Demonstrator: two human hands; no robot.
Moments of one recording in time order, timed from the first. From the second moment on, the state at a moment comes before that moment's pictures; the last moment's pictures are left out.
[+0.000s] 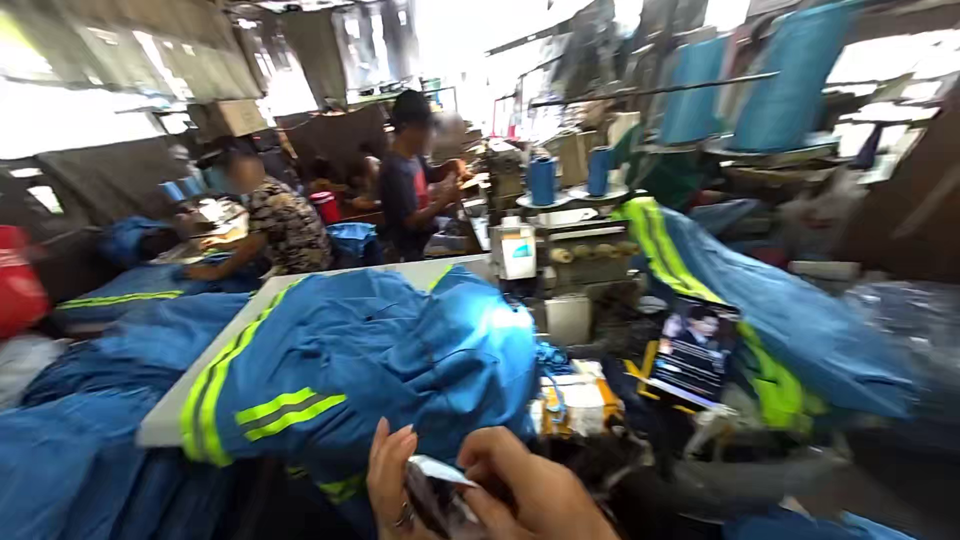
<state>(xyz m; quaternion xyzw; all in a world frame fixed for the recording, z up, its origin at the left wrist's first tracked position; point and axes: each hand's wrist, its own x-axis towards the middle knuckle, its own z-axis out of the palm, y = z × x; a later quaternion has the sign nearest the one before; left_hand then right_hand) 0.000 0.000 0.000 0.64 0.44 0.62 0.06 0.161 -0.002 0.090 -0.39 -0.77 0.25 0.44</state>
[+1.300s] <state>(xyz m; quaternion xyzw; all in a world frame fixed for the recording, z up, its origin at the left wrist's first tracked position) -0.040 -0.030 0.029 0.36 0.50 0.66 0.45 0.150 0.028 0.024 -0.25 -0.71 0.56 0.35</state>
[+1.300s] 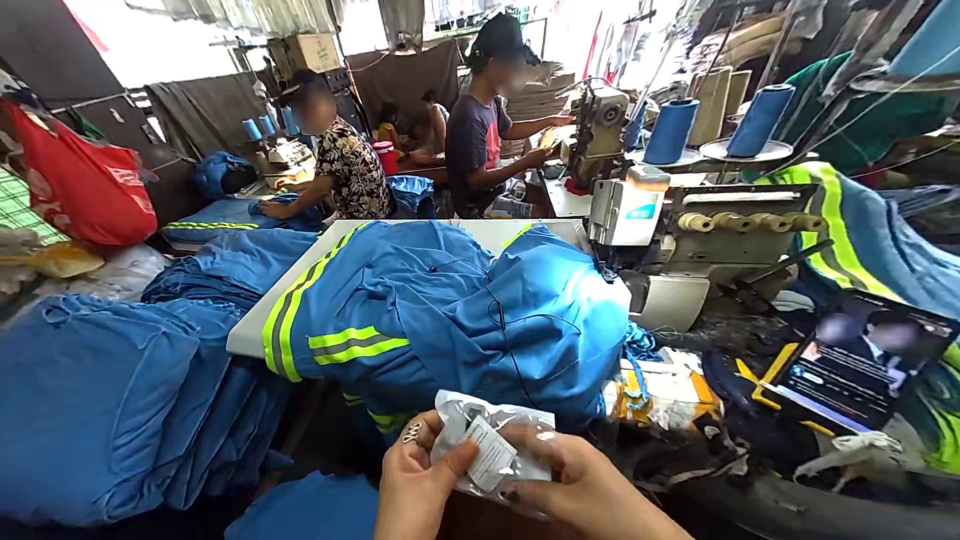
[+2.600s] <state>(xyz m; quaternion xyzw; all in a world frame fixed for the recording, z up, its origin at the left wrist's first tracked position) -0.015 -0.016 -0.013 0.13 0.52 0.65 0.53 0.147 0.027 -0.007 -0.39 -0.74 0.47 0.26</state>
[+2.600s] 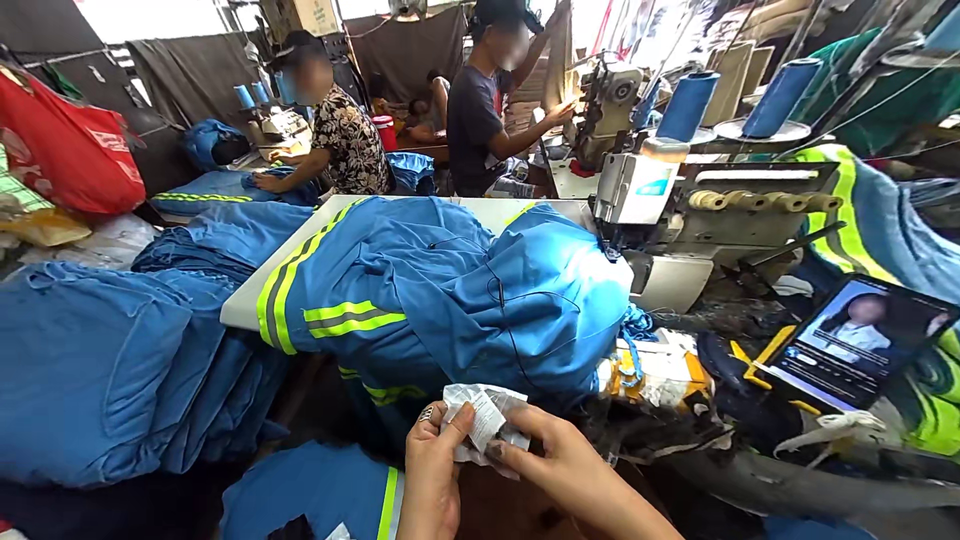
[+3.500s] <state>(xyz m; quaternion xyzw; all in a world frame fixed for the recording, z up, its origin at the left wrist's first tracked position) -0.012 -0.015 -0.017 0.09 0.53 0.65 0.54 0.168 0.031 0.016 -0.38 -0.73 0.54 0.18</state>
